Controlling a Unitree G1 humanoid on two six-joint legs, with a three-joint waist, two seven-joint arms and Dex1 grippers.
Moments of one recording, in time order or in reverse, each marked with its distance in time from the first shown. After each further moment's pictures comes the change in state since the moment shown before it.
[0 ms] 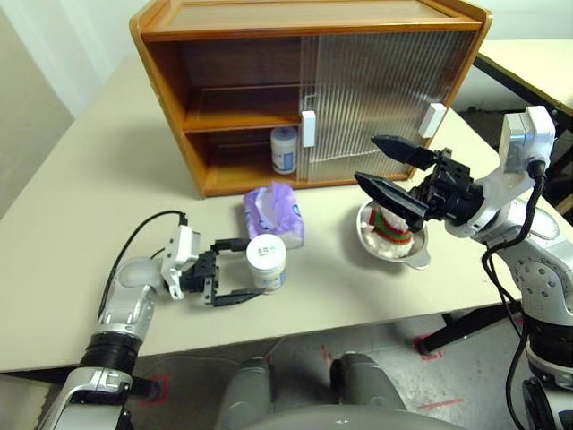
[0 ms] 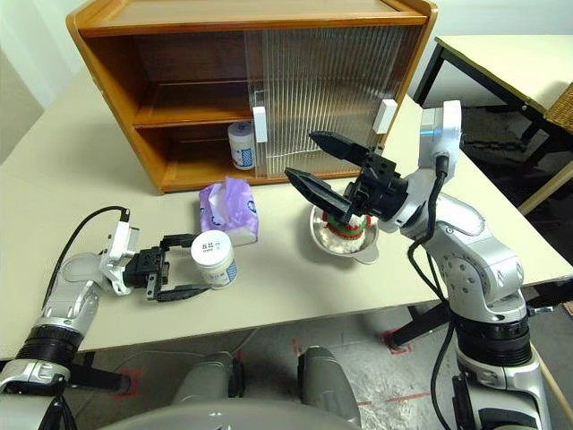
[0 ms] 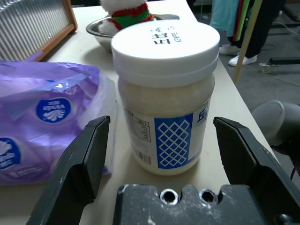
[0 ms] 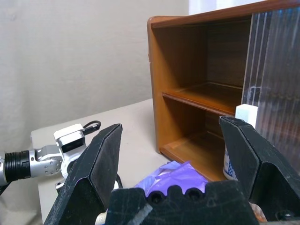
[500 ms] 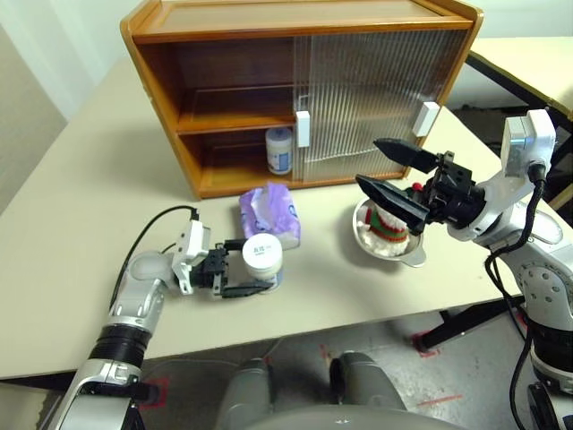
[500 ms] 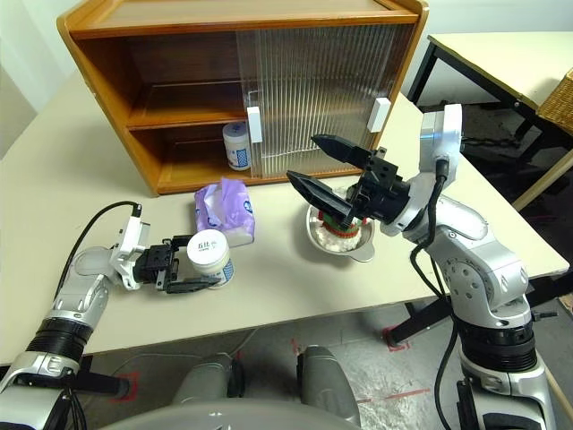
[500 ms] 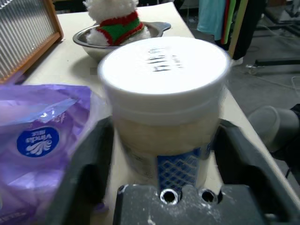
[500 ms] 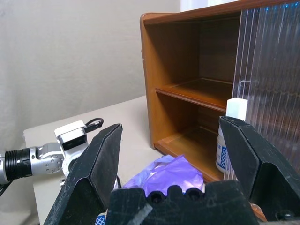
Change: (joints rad) left arm -0.039 -0.017 -0.025 -0.001 0.006 0.035 0.003; right arm 0.021 -0.013 -0.001 -0.021 0.003 0.002 -0.021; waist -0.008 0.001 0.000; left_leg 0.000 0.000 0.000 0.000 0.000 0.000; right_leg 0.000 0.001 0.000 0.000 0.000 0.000
